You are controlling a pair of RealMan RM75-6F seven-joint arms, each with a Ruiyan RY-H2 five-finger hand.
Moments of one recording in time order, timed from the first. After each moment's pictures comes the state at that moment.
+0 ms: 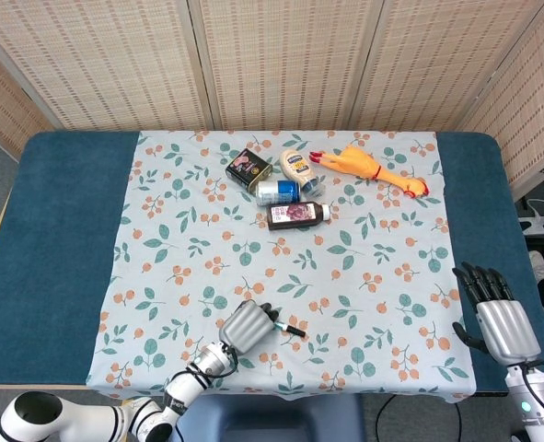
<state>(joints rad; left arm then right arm) -0.77 -1.96 -0.03 -1.27 1.36 1.03 1.01 0.12 -1.11 0.01 -1.64 -1.50 1.36 -0.06</state>
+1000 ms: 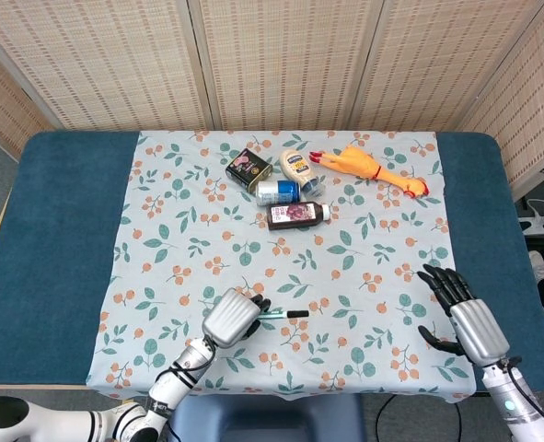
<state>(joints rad) -0.69 -1.81 -0.11 -1.54 1.35 1.12 0.64 0.18 -1.20 -0.02 -1.51 -1.71 1.42 0.33</state>
